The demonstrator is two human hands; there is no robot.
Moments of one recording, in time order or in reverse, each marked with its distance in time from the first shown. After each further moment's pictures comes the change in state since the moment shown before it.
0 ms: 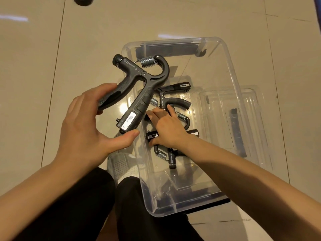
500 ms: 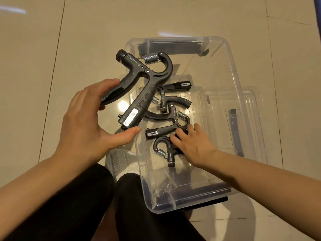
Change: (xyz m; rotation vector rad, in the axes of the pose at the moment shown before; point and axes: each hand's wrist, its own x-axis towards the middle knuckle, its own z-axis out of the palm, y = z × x) left_hand -0.002 -0.002 0.001 0.002 -0.019 -0.001; right_hand -0.079 0.016 -0.013 -0.532 -0.278 -0.060
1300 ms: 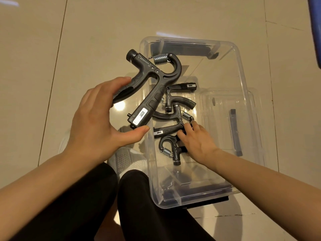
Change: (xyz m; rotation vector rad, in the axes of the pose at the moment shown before) left_hand -0.001 -0.003 -0.001 -0.045 -0.007 -0.004; right_hand 0.005 -0.002 0.007 0.079 -0.064 0.148
